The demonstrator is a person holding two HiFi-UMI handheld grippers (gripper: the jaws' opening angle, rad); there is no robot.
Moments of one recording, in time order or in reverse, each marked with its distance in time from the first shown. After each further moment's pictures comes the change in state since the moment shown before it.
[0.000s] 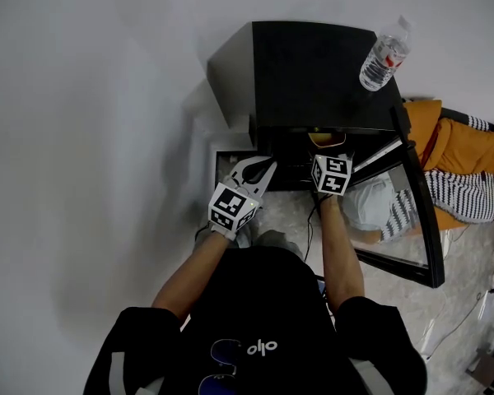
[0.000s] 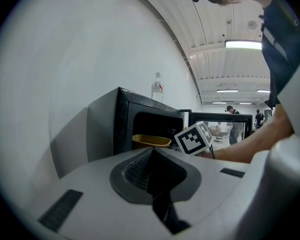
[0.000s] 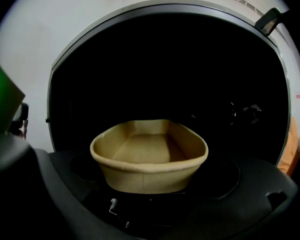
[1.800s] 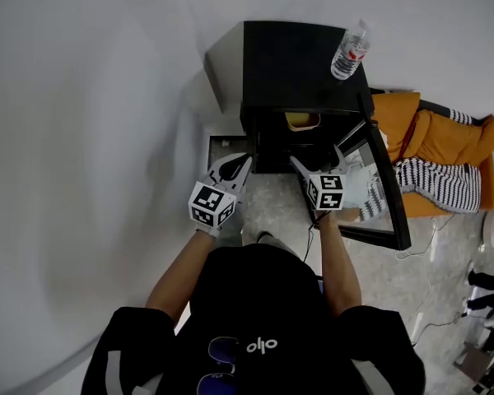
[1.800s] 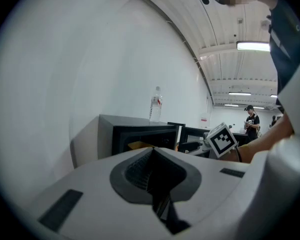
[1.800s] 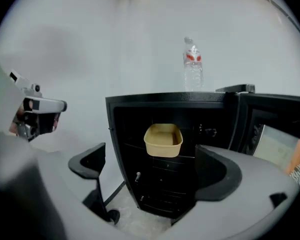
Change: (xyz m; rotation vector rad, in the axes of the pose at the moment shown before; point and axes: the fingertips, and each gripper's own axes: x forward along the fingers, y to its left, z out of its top) left arm -0.081 -0.055 0.067 -0.081 0.033 0.122; right arm -0.158 0.023 0.025 -0.044 0.125 0.169
